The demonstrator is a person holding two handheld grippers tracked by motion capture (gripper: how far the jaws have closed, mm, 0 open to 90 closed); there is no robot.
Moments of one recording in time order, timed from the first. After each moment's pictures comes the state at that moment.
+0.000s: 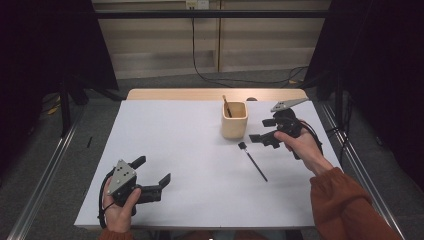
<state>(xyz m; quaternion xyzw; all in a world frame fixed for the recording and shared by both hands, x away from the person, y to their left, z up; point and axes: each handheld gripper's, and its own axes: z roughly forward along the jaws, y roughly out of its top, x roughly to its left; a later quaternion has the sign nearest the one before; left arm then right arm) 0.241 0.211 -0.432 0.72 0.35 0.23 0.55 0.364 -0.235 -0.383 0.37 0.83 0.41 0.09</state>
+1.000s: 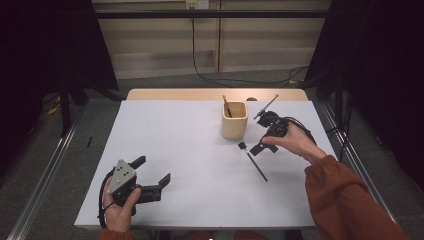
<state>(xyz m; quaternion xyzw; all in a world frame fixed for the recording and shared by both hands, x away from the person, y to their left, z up) 0.242 0.211 -0.432 0.72 0.34 0.23 0.55 0.394 -0.213 -0.401 0.39 0.90 0.18 -0.04</state>
